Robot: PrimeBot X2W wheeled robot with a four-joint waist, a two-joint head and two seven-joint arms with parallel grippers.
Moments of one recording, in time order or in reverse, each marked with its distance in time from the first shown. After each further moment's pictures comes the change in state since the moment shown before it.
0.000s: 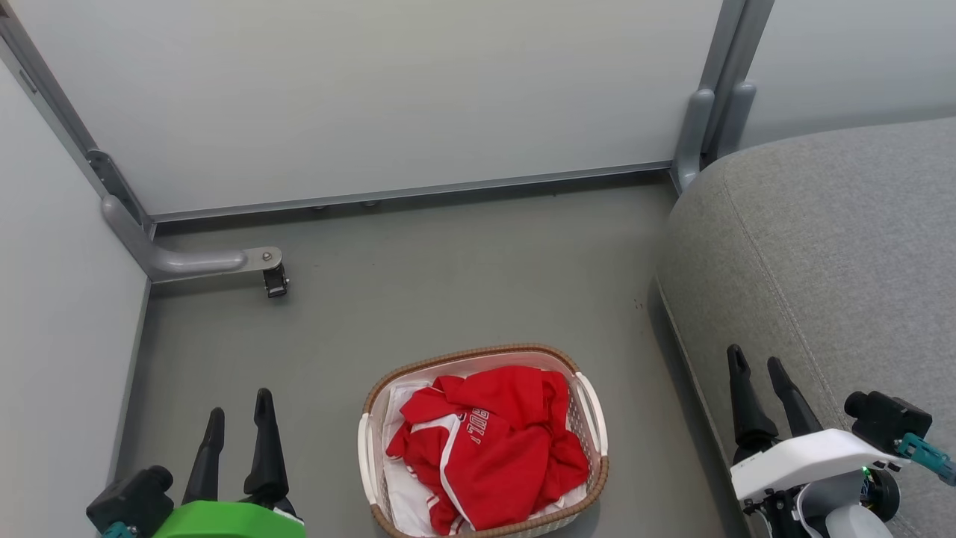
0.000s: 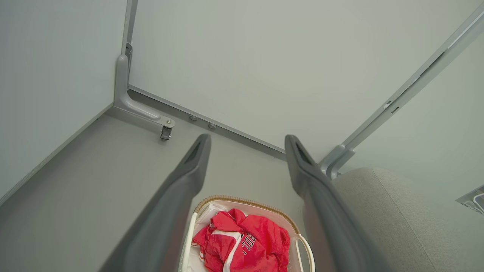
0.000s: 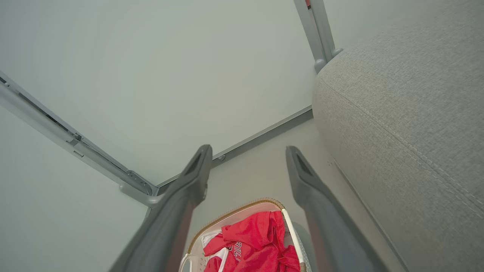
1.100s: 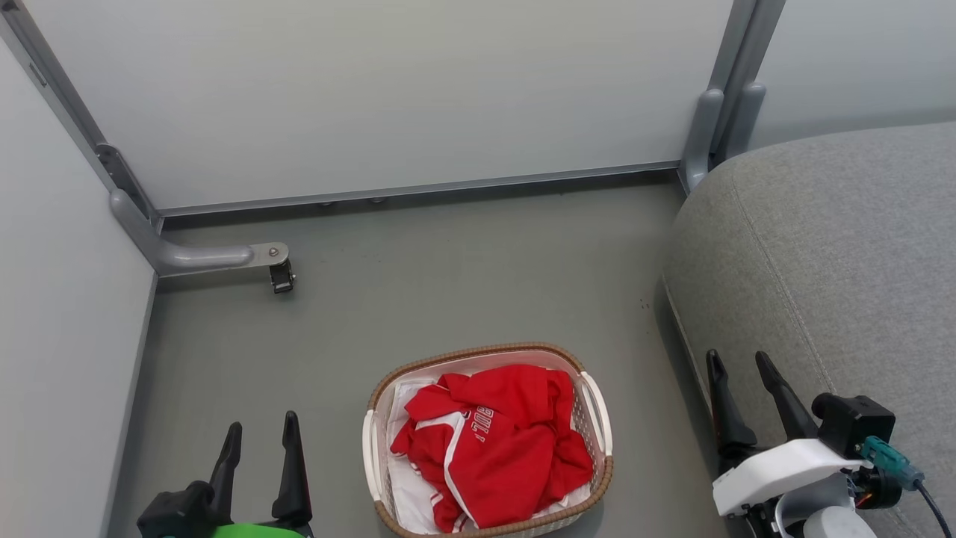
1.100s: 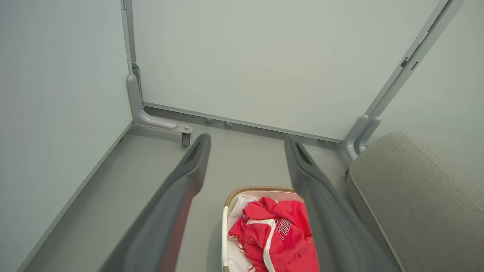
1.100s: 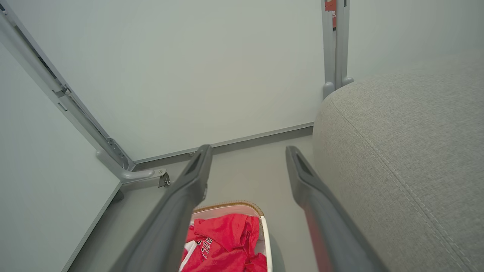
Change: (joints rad) left arm 0.026 0.002 -0.041 0.047 0.234 0.012 -0.072; right arm -0.003 -0.002 0.031 0.019 -0.262 0.000 -0.070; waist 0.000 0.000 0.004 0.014
